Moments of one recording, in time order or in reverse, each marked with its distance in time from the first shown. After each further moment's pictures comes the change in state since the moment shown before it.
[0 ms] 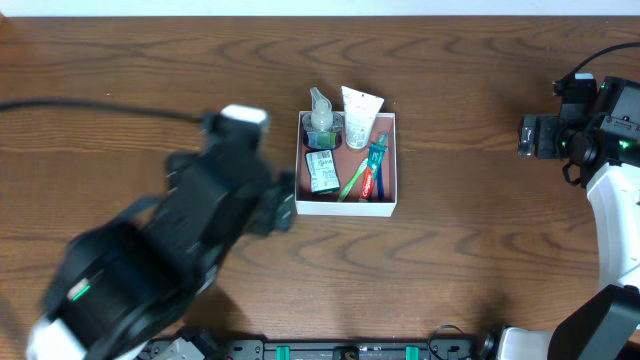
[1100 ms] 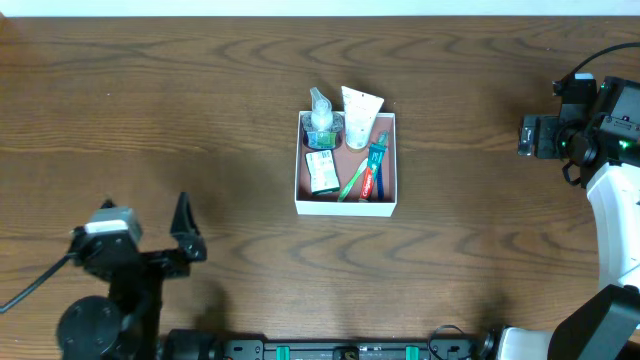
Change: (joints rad) left arm 0.715 -0.835 -0.949 0.814 0.337 0.294; right arm 0.000 0.000 0.000 -0.001 0.000 0.000
